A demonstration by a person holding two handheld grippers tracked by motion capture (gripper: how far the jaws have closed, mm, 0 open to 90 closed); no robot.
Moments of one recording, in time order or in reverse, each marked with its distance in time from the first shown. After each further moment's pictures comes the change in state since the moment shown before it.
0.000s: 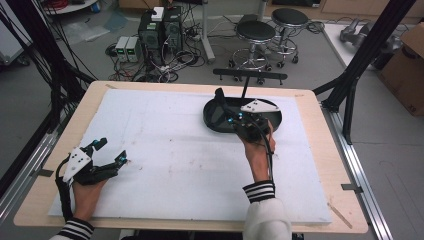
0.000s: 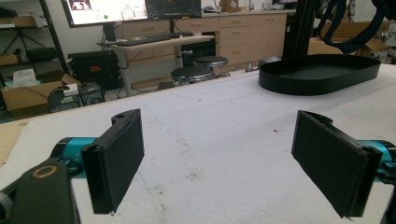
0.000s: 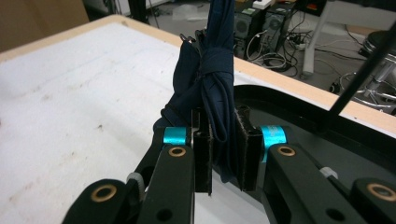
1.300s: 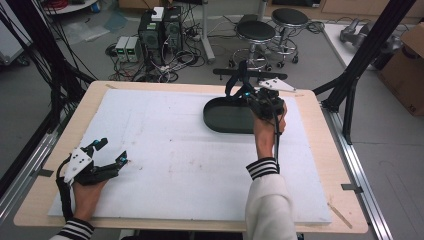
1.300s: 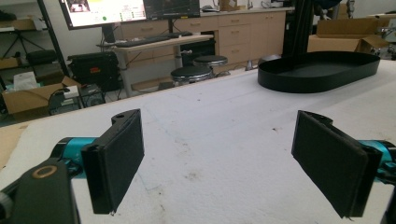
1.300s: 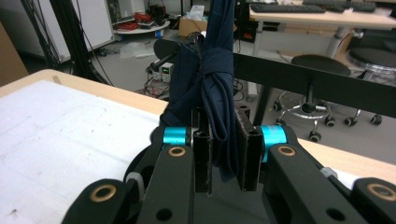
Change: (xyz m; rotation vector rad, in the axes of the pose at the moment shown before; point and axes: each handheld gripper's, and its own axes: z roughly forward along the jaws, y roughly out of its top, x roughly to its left) left arm -0.002 0.000 0.000 0.003 -0.005 0.021; right arm -0.045 0.039 0.002 -0.123 -0.210 0.087
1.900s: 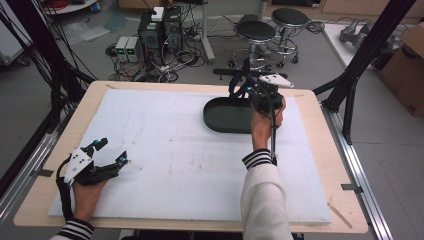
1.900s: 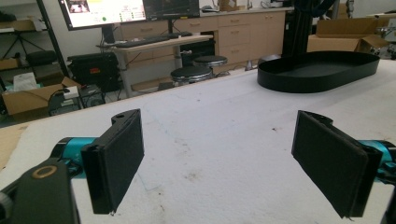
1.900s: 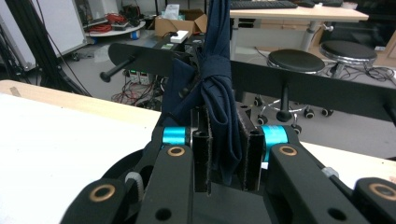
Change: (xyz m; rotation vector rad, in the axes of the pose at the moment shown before) left arm 0.000 0.000 0.000 -0.003 0.000 0.000; right arm -0.010 -0.001 0.023 0.013 -0.107 0.036
